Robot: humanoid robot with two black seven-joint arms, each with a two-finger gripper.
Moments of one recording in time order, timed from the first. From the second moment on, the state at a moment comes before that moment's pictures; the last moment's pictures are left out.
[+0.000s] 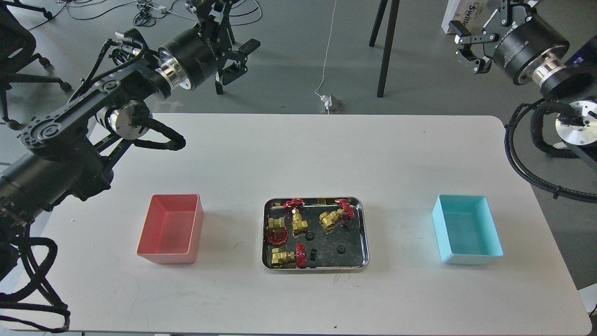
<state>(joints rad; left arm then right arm) -0.95 0.35 -0.73 -1.01 0.38 -0.28 -0.09 0.94 -0.74 0.57 1.26 0.00 0.05 0.22</state>
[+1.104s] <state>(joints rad) -0.89 0.42 -0.80 -1.14 1.01 -0.17 -0.21 0.97 -0.72 0.61 1.15 -0.01 0.08 0.23</state>
